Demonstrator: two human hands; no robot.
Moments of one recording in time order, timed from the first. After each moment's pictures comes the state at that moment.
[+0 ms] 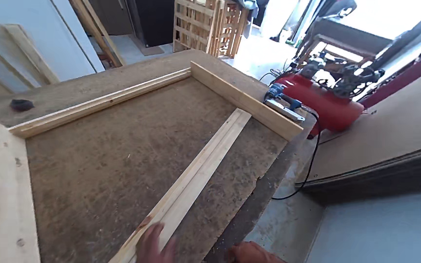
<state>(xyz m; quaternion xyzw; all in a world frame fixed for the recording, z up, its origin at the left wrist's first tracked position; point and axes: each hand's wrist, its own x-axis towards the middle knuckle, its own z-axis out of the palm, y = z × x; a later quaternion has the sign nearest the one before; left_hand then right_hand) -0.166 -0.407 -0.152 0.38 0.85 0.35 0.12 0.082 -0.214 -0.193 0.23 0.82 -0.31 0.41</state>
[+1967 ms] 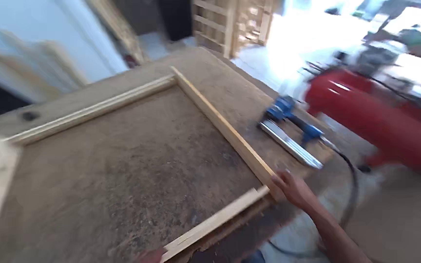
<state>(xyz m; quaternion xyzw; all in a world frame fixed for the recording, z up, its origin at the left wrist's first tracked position) 0.005 -0.067 -0.154 0.37 0.88 0.04 0.29 0.213 0.427 -0.158 0.44 0.82 -0.35 0.04</state>
